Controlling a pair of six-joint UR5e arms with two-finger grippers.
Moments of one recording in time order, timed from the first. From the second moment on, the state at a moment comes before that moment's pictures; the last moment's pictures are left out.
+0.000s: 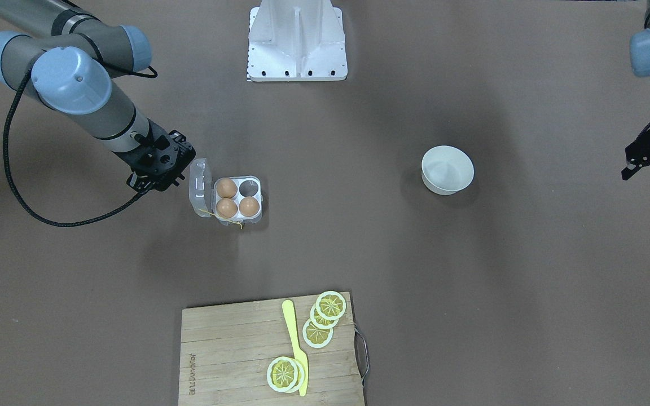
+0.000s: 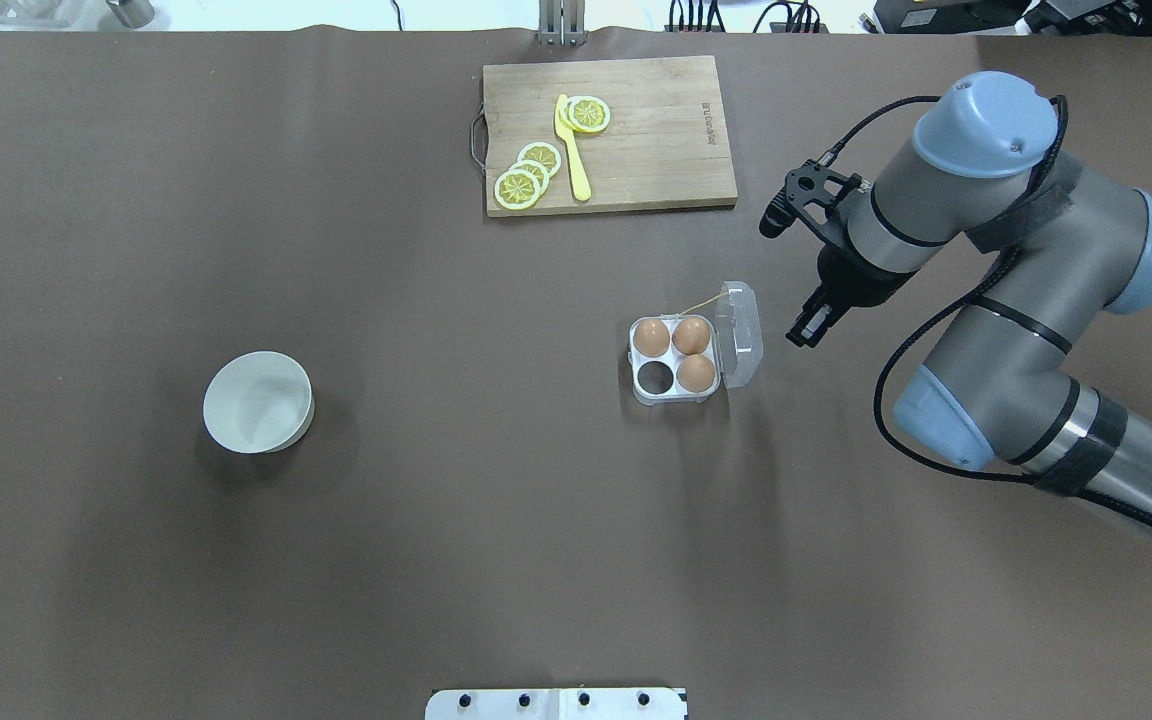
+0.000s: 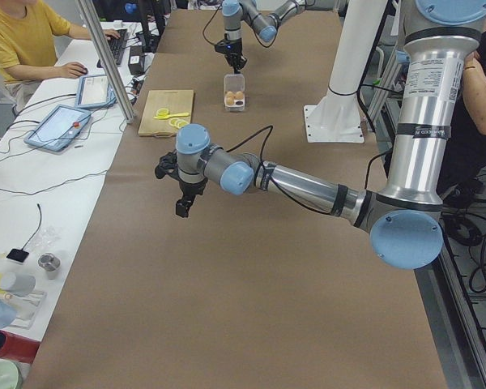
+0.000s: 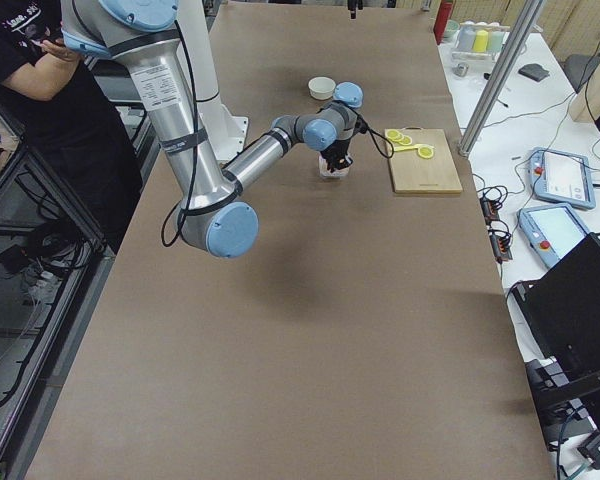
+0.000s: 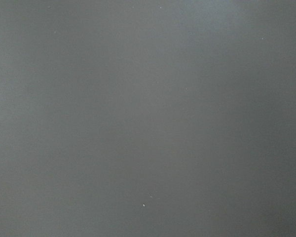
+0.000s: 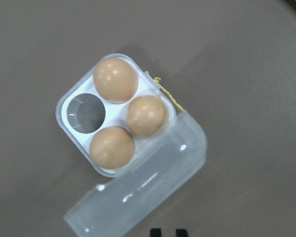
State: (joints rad) left arm -1.31 -1.66 -1.76 -1.80 -2.30 -0.15; right arm 0.75 -1.13 1.78 -1.52 2.20 0.11
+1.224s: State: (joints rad) left arm -1.33 -1.64 -1.76 -1.80 -2.32 -0.13; right arm 0.80 -1.08 1.78 -1.57 2.21 0.17
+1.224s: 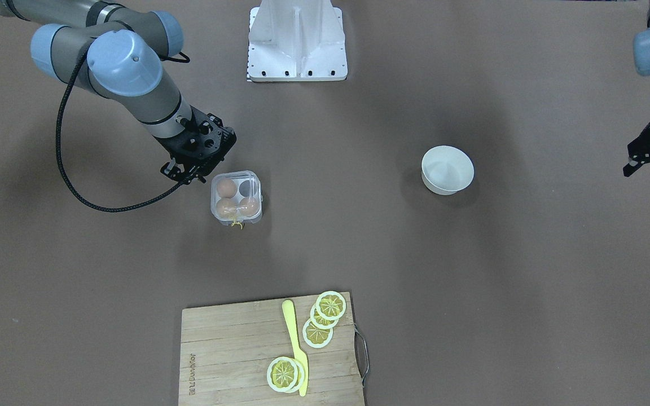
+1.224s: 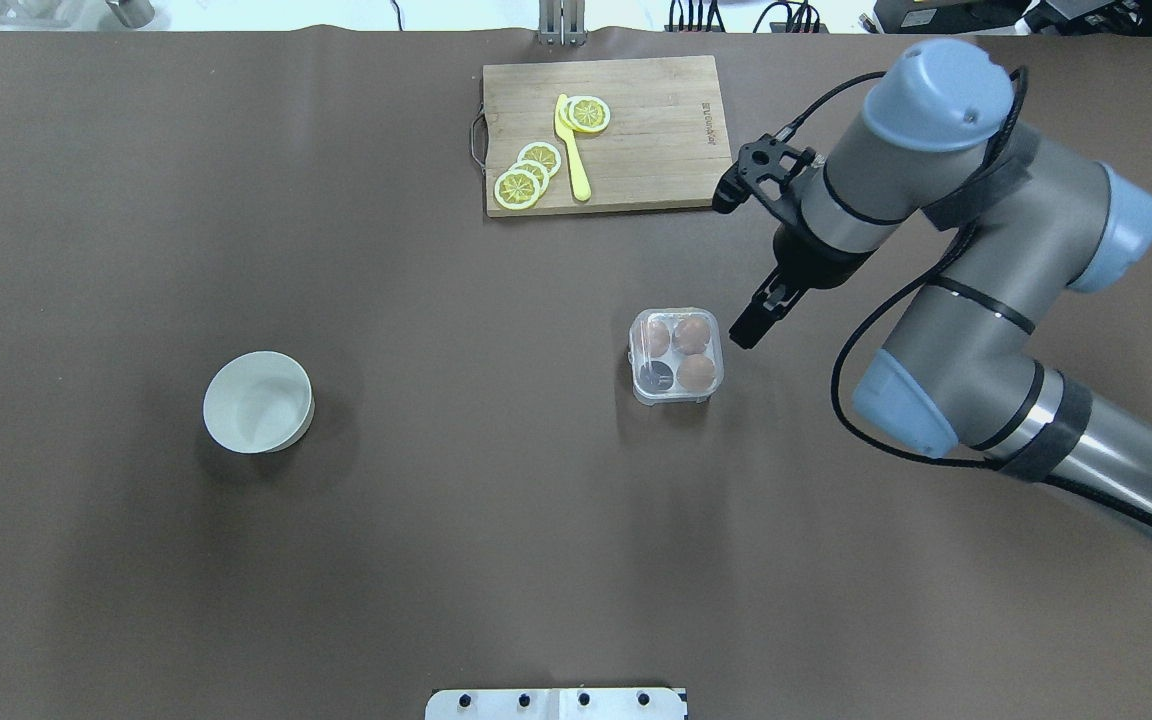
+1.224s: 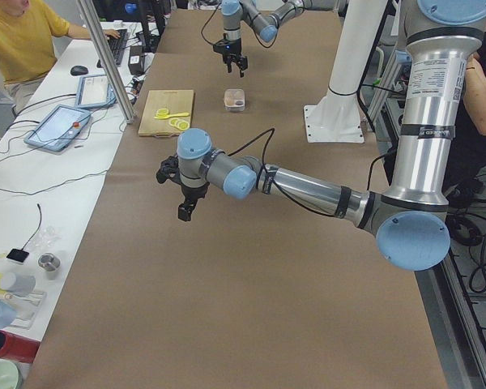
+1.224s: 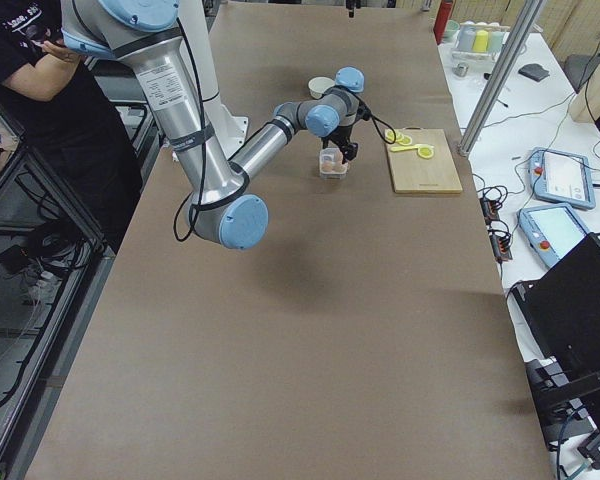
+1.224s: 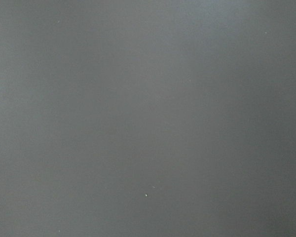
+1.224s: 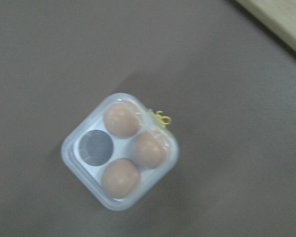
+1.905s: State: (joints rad) left arm -1.45 -1.59 -1.69 -1.79 -2.41 -0.08; right arm 1.12 -1.23 1.75 -1.58 2.21 0.16
